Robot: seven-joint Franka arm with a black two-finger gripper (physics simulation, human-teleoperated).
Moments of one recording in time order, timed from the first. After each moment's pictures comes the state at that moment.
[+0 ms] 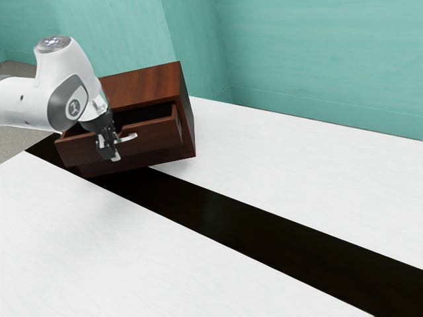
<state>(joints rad) 0.36 0.18 0.06 -1.61 0.12 2.11 -2.02</state>
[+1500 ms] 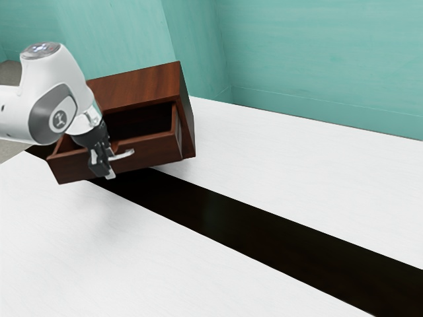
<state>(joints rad) 0.34 -0.03 0.04 -1.83 0.12 2.08 -2.05</state>
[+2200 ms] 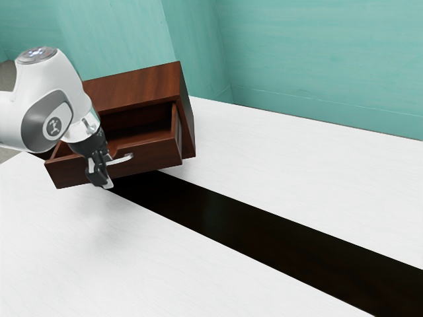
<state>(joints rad) 0.32 -0.10 0.03 -1.92 0.12 2.05 -2.07</state>
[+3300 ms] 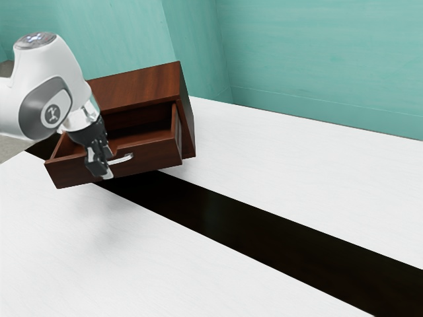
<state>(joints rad) 0.32 -0.09 0.01 -1.84 0.13 2.00 -2.08</state>
